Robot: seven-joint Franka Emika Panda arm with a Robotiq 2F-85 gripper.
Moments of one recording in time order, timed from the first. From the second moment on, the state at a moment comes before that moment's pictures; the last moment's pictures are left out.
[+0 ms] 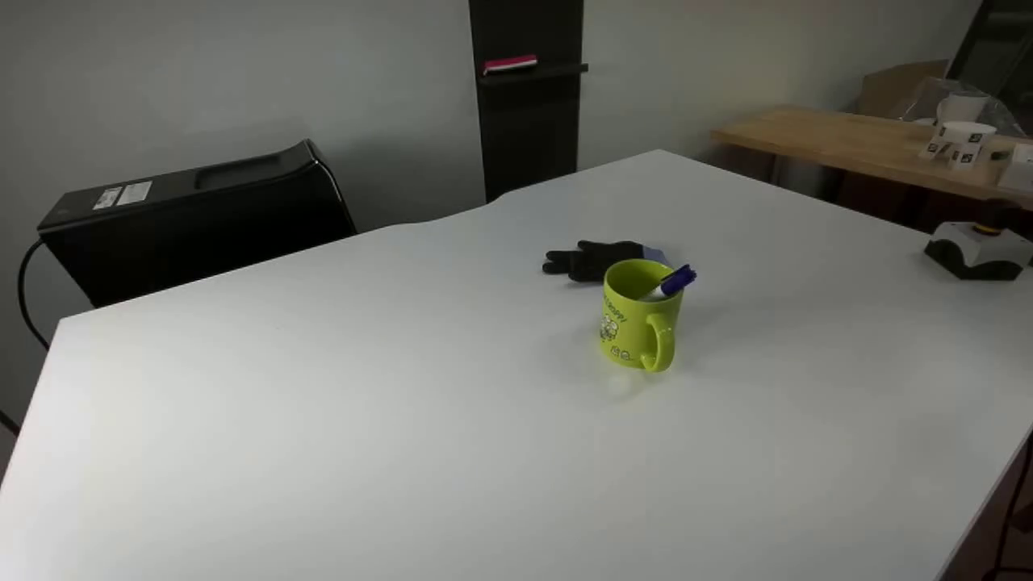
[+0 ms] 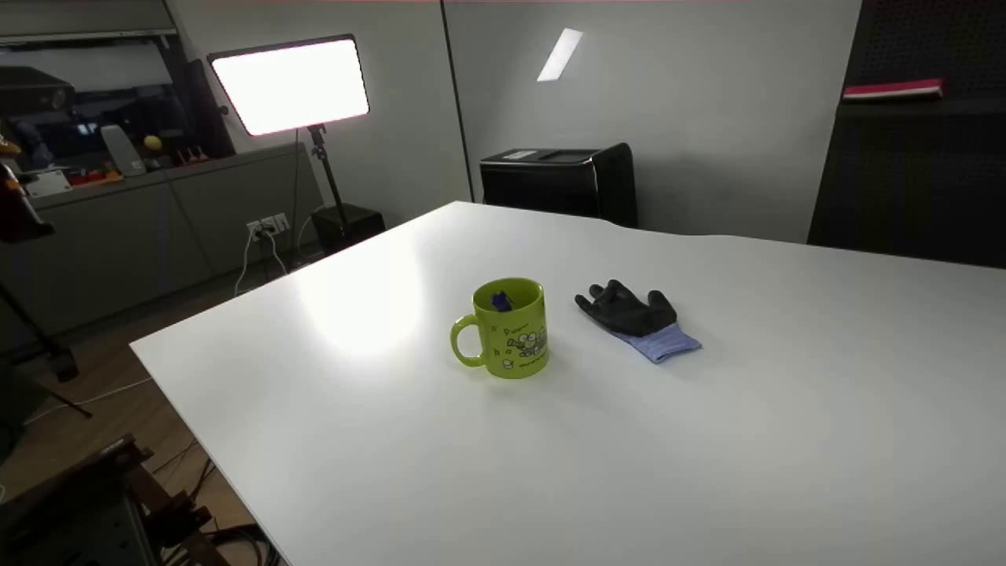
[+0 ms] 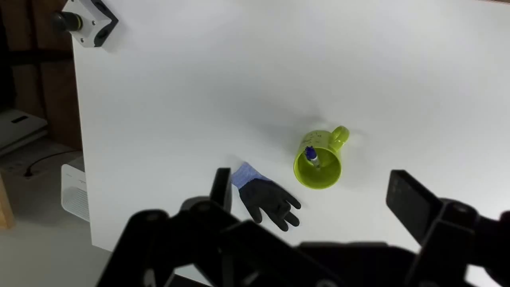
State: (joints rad) arm 0.01 -0.59 0.17 -2.40 -0.17 1.87 0.03
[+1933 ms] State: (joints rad) arm 0.02 -0.25 -0.06 -2.42 -0.22 2.17 -0.47
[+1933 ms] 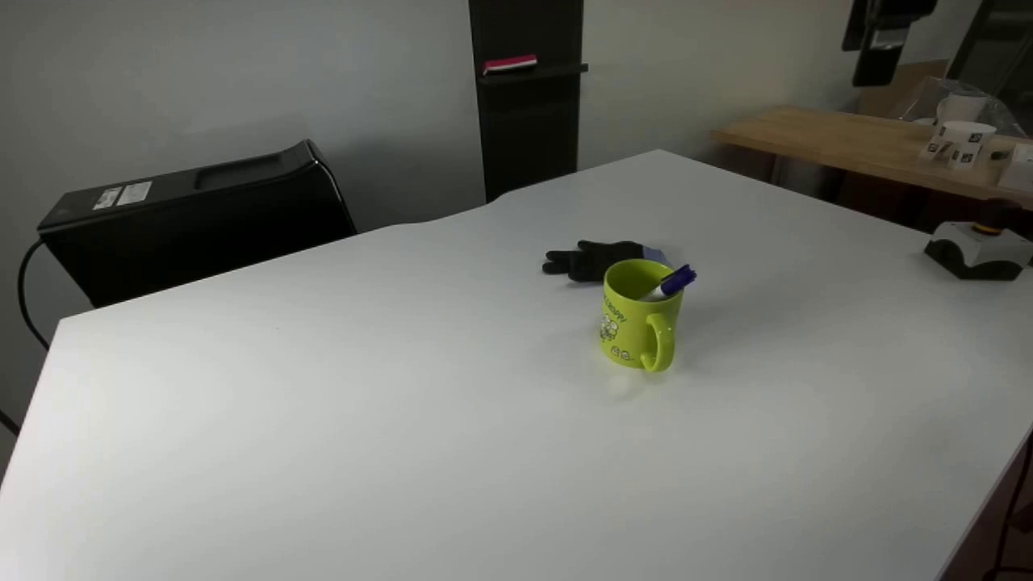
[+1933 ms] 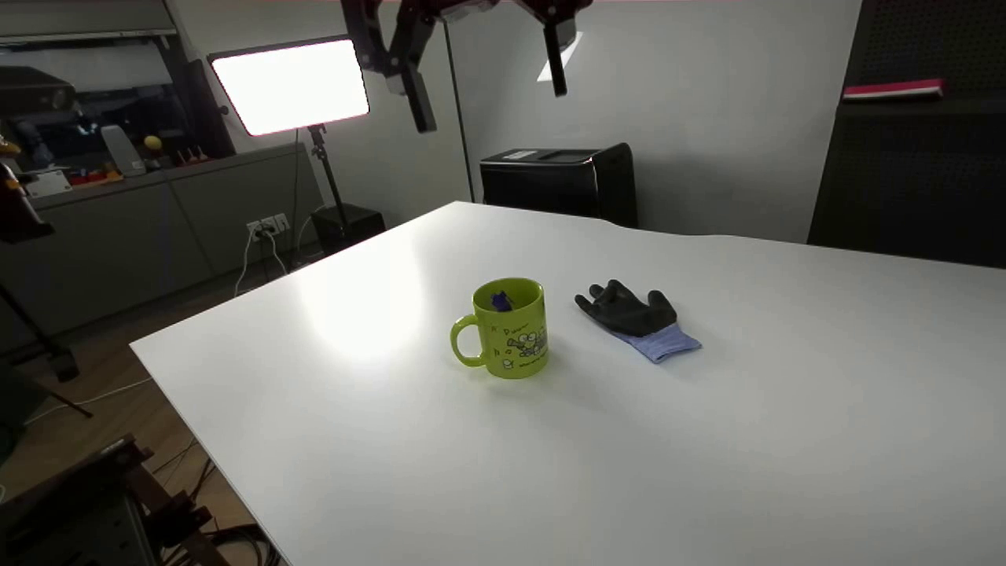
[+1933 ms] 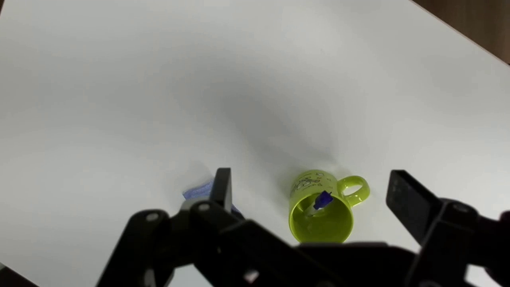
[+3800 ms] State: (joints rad) arm 0.07 -0.14 0.03 -2.54 -0.27 2.19 -0.57
